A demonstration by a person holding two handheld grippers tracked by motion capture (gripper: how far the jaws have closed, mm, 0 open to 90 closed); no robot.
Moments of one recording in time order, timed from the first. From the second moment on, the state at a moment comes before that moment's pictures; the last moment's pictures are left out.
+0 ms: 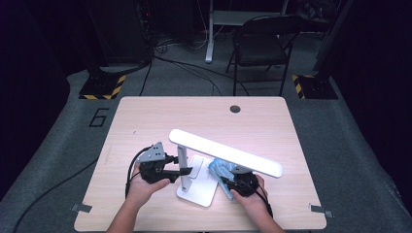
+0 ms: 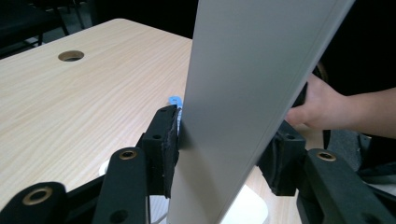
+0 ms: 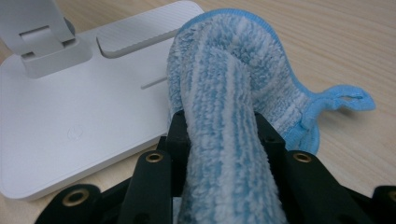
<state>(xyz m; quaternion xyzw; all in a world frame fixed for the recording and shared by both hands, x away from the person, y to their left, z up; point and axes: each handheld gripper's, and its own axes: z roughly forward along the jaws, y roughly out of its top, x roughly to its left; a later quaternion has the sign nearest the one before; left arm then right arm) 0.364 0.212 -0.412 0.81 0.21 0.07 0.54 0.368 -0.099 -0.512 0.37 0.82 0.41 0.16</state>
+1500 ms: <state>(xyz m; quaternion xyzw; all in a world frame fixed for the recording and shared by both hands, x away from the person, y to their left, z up) 0.354 0.189 -0.415 0.82 0.16 0.06 0.55 0.374 -0.114 -0.509 0.39 0.81 0.41 0.16</state>
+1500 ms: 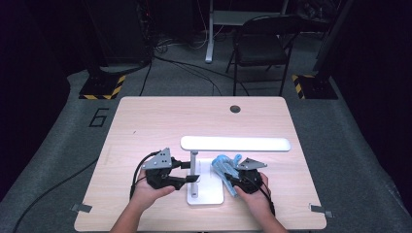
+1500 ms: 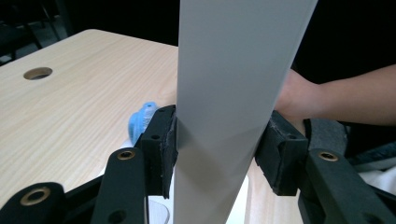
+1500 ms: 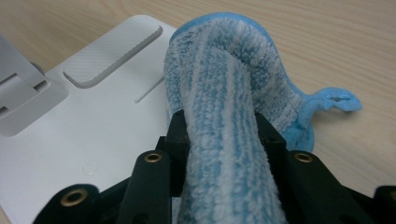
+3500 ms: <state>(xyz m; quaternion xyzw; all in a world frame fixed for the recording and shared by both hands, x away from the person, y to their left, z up) 0.371 0.163 -0.415 0.81 0.14 0.05 0.57 0.432 -0.095 -0.510 0.48 0.77 0.38 0.17</state>
